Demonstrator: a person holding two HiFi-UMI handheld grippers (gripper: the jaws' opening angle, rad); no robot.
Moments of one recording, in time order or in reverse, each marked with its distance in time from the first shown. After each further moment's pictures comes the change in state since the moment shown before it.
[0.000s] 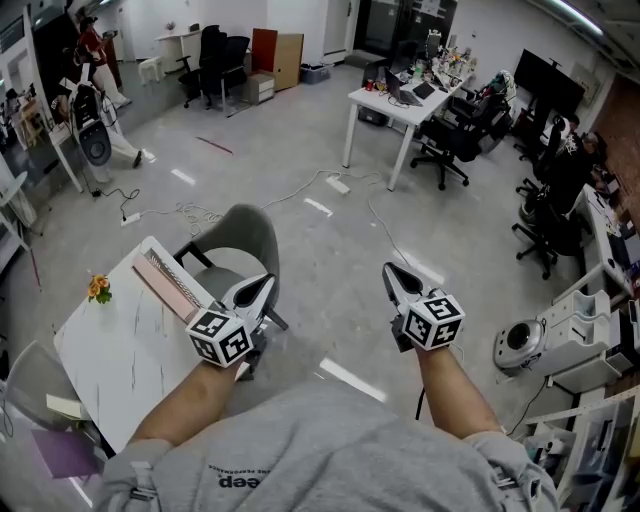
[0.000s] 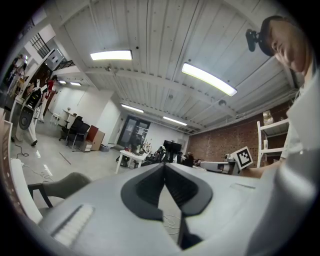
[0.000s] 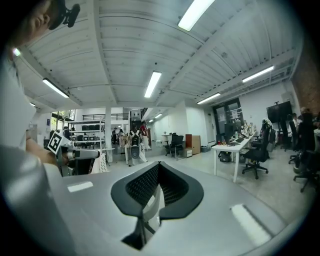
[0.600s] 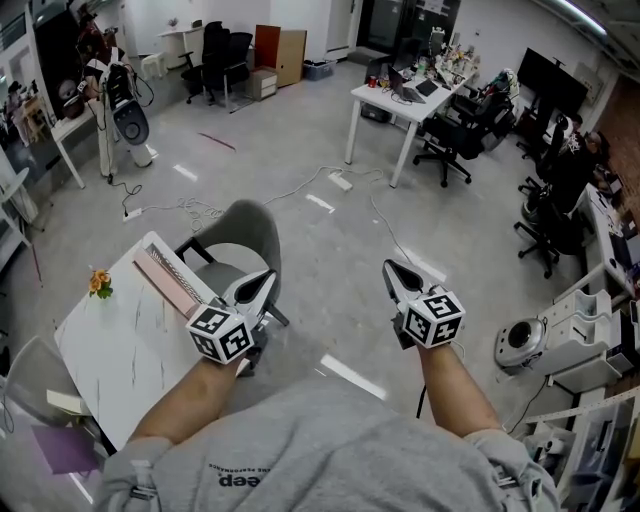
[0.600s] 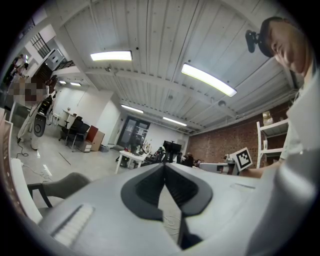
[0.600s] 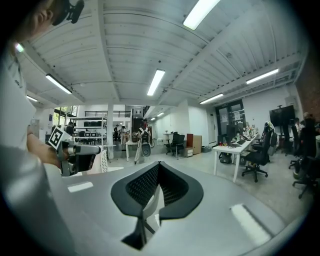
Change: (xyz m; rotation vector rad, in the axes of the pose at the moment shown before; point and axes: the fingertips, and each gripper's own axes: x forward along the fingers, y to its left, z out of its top) left arm -0.002 -0.004 0.003 -0.003 -0.007 -0.002; right arm 0.000 0.005 -0.001 -0.041 0.020 0.013
